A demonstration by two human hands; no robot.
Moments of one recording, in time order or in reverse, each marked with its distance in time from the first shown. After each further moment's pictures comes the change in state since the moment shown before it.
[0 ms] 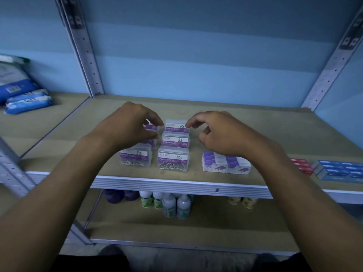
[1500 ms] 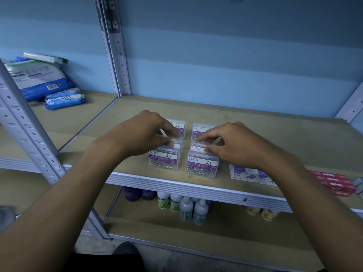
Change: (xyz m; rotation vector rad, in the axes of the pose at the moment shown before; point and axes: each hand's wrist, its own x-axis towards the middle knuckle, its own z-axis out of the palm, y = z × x) left_hand -0.028 -0.032 -0.012 -0.141 -0.116 -0.015; right_hand 0.018 -0.021 0.024 -0.031 -0.079 -0.059
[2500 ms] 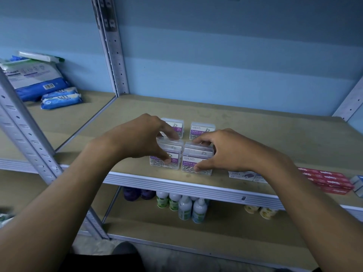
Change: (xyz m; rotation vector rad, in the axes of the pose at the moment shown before) left_hand -0.001 0.005 0.002 0.084 -0.103 -0.060; right_hand -0.004 -0.014 0.005 -0.072 -0.108 0.021
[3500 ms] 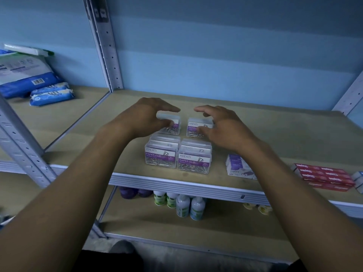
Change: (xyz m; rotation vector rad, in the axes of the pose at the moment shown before) left_hand 0.060 -0.034 0.015 -0.087 0.228 0.047; right_hand 0.054 0.043 0.016 0.132 0.320 0.094
